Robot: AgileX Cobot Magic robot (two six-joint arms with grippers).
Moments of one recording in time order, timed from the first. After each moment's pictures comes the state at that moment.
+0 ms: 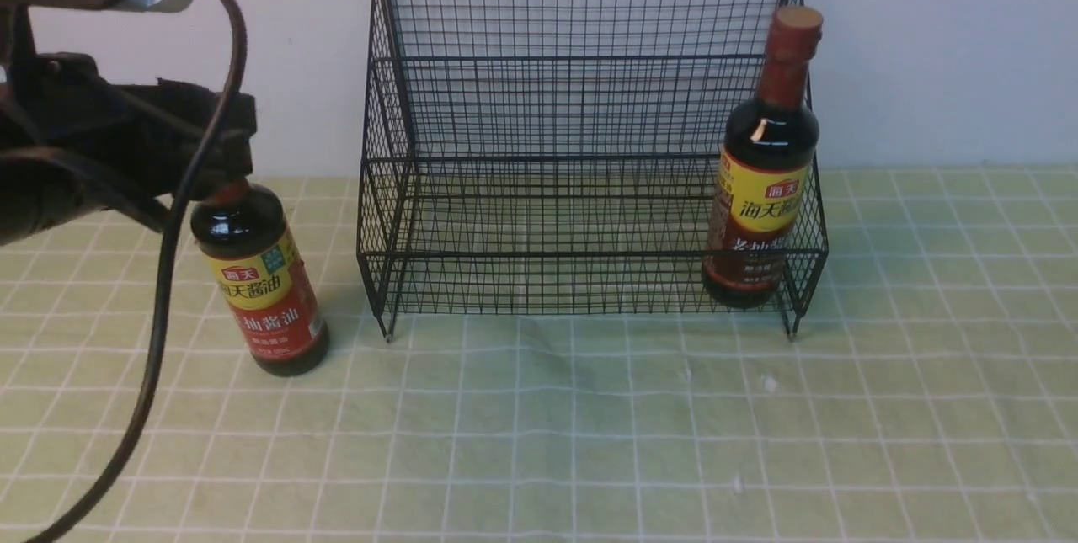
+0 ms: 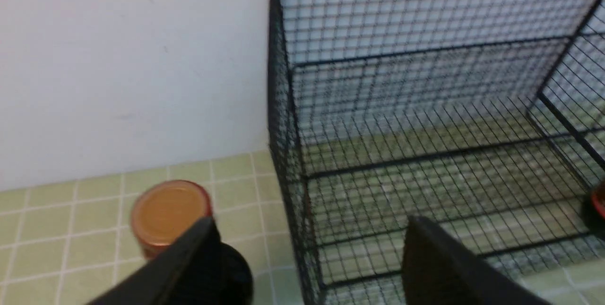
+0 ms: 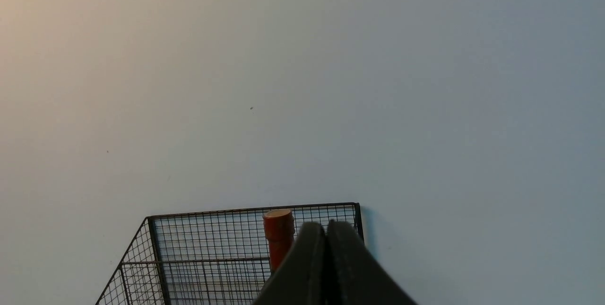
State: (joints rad) right arm 0.18 -0.01 -0.44 0.03 0.36 0.17; left arm -0.16 1.13 -0.93 -0.39 0.34 0.34
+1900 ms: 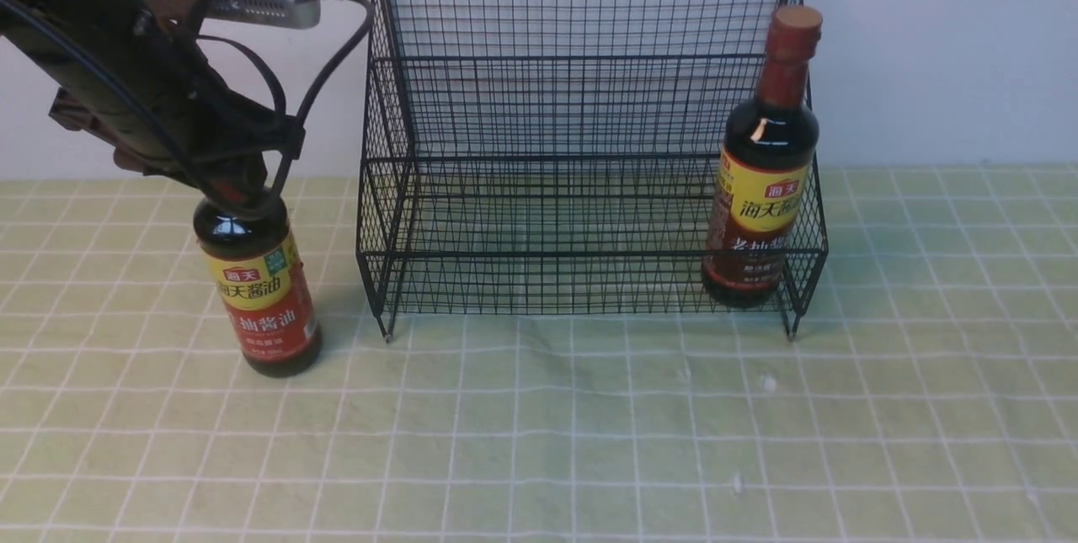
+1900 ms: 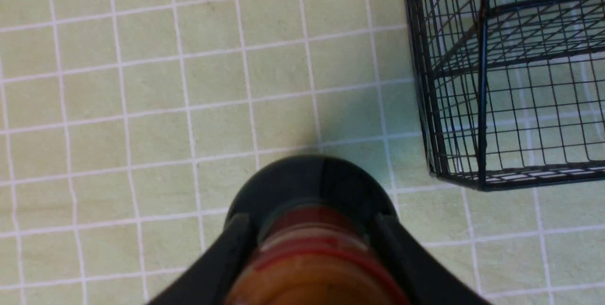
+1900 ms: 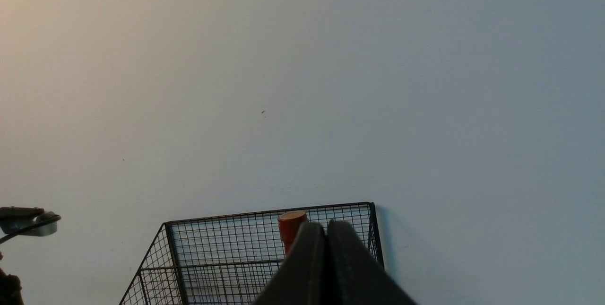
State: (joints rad) right arm 0.18 -0.01 -0.44 0.06 0.36 0.17; left arm -0.13 1.65 -1.48 0.08 0.98 -0.02
